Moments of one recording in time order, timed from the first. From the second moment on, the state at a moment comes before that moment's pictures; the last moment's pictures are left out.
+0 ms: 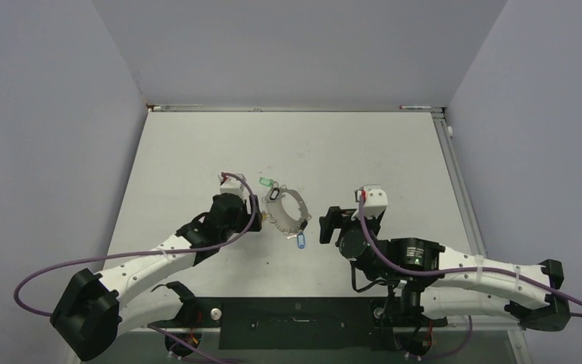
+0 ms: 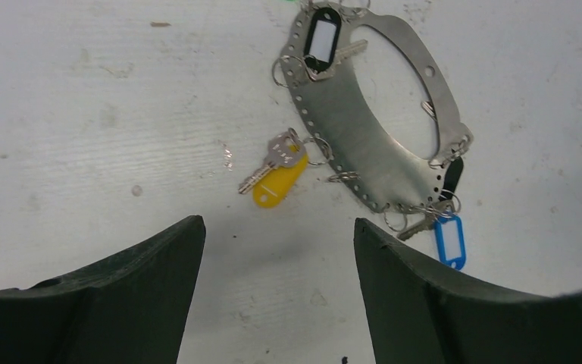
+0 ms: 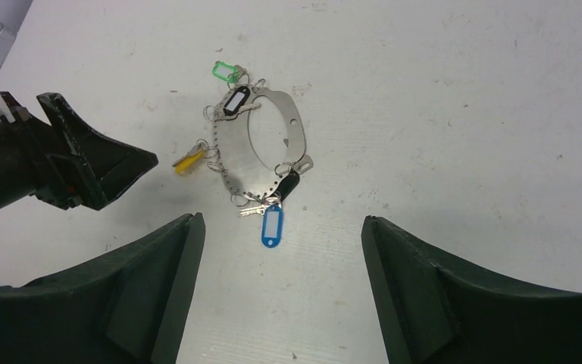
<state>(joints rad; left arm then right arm) -0.70 1.07 0.56 -0.15 -0.35 -0.51 1.34 0.87 0.89 -0.67 0.94 0.84</state>
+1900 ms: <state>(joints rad) -0.64 0.47 0.60 -0.34 -0.34 -0.61 1.19 0.87 0.82 -0.31 0.81 0.50</state>
